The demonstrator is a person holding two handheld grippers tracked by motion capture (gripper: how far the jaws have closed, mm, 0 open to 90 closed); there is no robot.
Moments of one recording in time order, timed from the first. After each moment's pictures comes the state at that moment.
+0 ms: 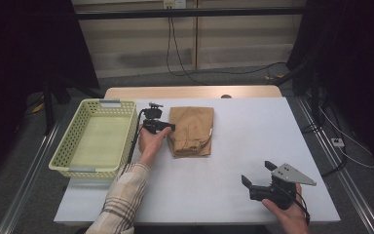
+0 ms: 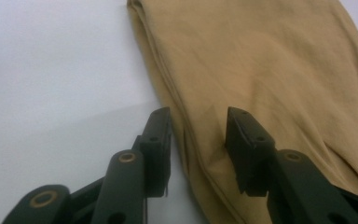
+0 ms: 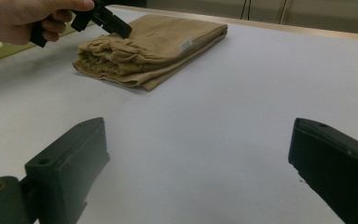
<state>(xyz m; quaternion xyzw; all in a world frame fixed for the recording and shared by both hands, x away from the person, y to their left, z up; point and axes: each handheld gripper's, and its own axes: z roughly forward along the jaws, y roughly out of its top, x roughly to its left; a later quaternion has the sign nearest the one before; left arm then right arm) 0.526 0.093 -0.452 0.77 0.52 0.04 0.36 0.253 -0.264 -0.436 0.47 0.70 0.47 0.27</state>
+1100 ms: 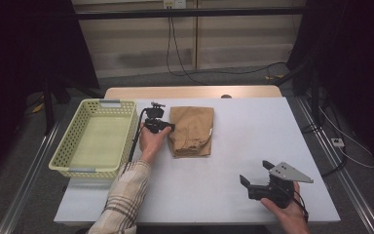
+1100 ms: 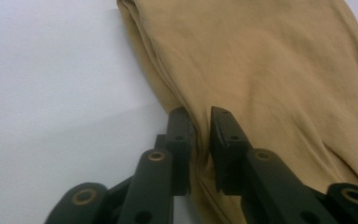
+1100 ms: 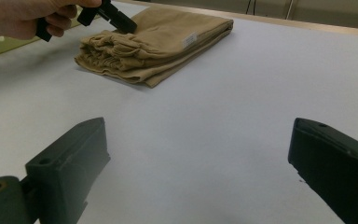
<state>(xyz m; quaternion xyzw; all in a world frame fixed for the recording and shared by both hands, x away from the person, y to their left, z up) 0.530 0.089 -0.454 0.78 0.50 0.03 0.36 0.257 -0.262 -0.437 0.46 0.71 0.47 0.26</state>
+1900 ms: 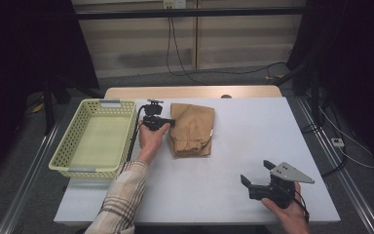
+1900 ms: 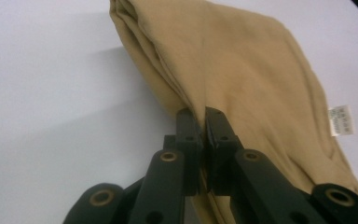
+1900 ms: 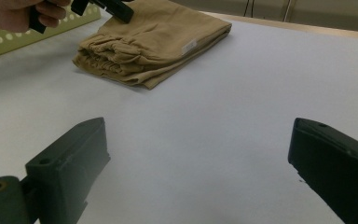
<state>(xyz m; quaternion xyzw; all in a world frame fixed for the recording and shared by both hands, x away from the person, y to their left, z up) 0.524 0.092 -0.431 0.77 0.49 0.03 0.41 0.256 -0.263 -0.436 0.46 0.70 0.47 0.27</state>
